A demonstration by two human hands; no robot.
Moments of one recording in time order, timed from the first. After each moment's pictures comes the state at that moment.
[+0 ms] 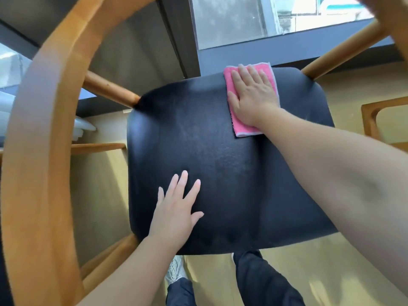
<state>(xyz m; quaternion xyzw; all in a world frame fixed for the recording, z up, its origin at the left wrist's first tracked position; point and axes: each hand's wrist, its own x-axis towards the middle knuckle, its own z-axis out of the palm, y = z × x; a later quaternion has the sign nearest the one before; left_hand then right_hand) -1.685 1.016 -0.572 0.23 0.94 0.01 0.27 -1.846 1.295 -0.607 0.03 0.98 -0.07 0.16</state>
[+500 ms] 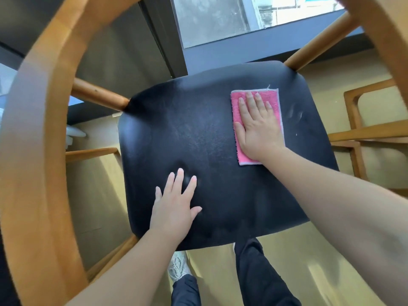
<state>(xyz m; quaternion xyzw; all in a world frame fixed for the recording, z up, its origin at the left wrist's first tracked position) -1.691 1.025 -0.562 0.24 0.92 -0.03 0.32 -1.744 1.288 -0.608 0.11 0.98 -0.10 0.14</state>
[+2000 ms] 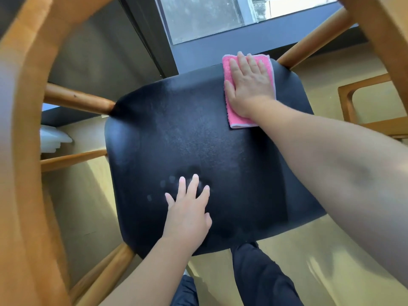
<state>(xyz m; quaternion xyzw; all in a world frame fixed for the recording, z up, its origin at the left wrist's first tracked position) -1.688 1.071 -0.553 0.25 0.88 -0.01 0.40 -1.841 1.326 -0.610 0.13 0.98 -0.06 0.16</state>
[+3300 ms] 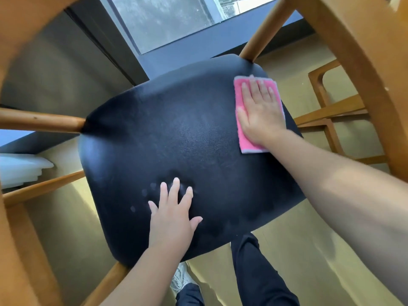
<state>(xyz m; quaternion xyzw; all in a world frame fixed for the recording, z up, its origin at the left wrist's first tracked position) -1.680 1.067 -0.558 0.27 0.89 -0.06 0.36 -1.724 1.365 -0.610 0.20 0.97 -0.08 0.14</state>
